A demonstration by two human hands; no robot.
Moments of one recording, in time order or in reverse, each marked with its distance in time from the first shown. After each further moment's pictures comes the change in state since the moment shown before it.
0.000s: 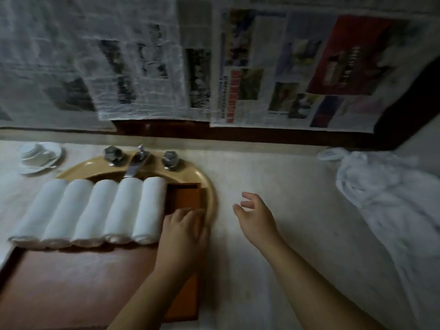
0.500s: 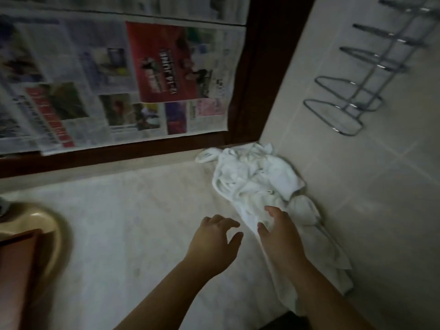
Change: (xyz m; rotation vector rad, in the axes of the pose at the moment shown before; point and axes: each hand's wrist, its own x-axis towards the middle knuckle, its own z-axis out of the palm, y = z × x) left_hand -0.006 0.325 0.231 -0.109 -0.410 0.498; right_hand -0.028 0.188 -0.354 -0.386 0.477 0.116
